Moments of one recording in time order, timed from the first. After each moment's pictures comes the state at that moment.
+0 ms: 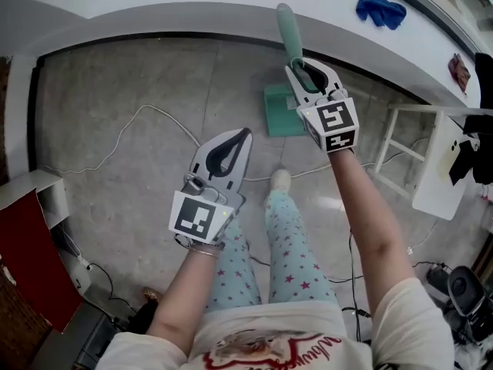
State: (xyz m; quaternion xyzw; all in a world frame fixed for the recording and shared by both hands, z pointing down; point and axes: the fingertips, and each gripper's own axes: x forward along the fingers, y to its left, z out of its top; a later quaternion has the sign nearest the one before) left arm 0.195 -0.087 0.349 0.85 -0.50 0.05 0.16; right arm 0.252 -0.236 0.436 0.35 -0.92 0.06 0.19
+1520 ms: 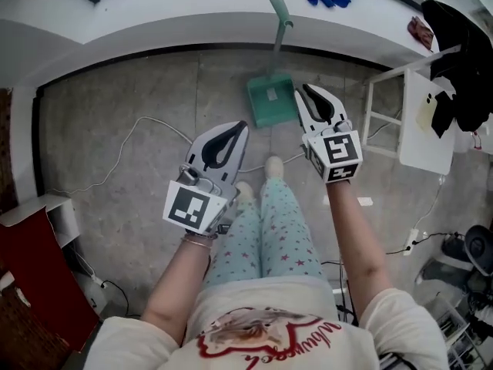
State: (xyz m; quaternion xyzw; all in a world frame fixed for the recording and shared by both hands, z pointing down) left arm 0.253 -0.018 0.262 0.90 -0.42 0.04 0.11; right arm 0.360 -0.099 0.342 0.46 -0.87 0.09 0.15
